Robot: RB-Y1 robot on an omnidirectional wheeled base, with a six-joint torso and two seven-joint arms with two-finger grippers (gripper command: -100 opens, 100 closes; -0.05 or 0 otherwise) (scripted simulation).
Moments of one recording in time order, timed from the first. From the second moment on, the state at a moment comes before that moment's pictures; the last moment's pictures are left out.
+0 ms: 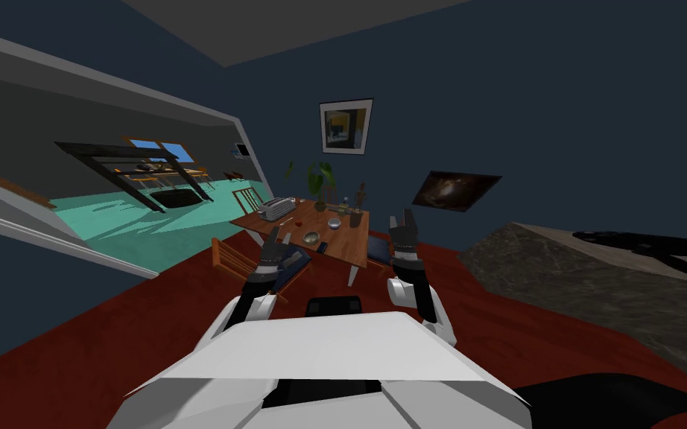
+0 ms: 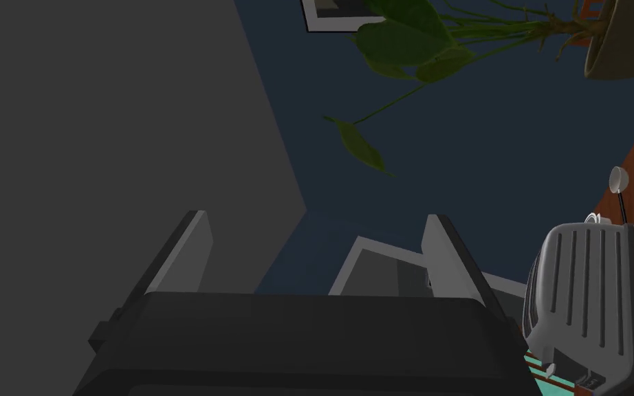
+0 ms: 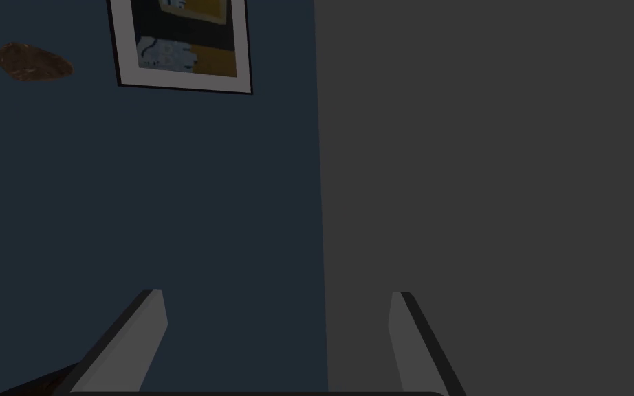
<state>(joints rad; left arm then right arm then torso) 0.47 0.16 -0.04 -2.00 -0.10 -0.54 0.21 0.46 -0.04 0.01 -2.34 0.09 -0.37 -0.05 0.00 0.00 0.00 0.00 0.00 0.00</state>
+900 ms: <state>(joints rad) 0.43 0.18 -0.09 -1.77 -0.11 -0.59 0.24 0.46 -0.04 0.01 -2.34 0.09 -0.37 -0.05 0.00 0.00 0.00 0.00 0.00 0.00</state>
